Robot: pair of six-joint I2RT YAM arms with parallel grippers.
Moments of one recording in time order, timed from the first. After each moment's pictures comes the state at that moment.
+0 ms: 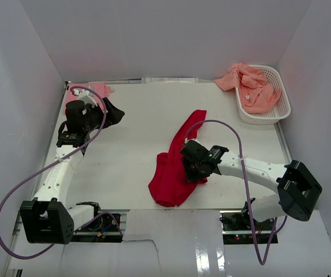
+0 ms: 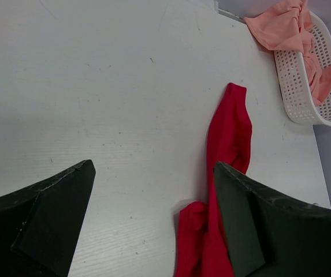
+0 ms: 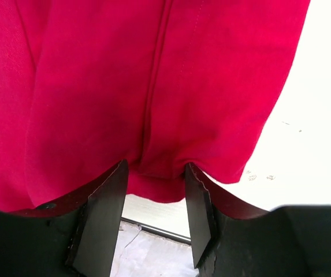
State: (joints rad) left arm -0.04 1.15 0.94 -0.17 0.33 -0.45; right arm 0.96 1.38 0.87 -0.68 0.12 0.56
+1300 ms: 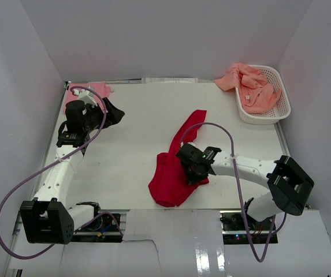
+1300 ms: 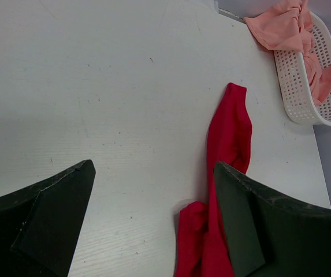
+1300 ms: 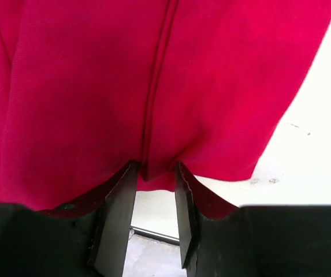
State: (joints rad) left arm -0.04 1.15 0.94 -0.17 0.33 -0.45; right arm 0.99 1.46 0.88 -0.69 0.13 0.54
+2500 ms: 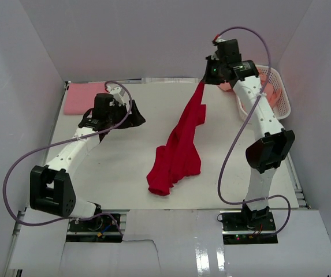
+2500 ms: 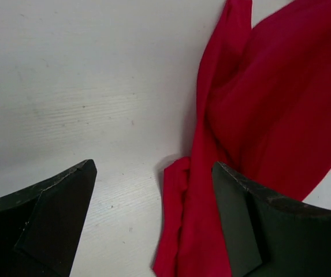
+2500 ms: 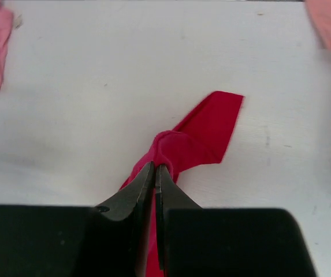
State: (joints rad) left arm -0.23 1.37 1.06 -0.26 0.30 -0.39; right arm 0.40 1.96 2.23 -0.92 -0.04 0.26
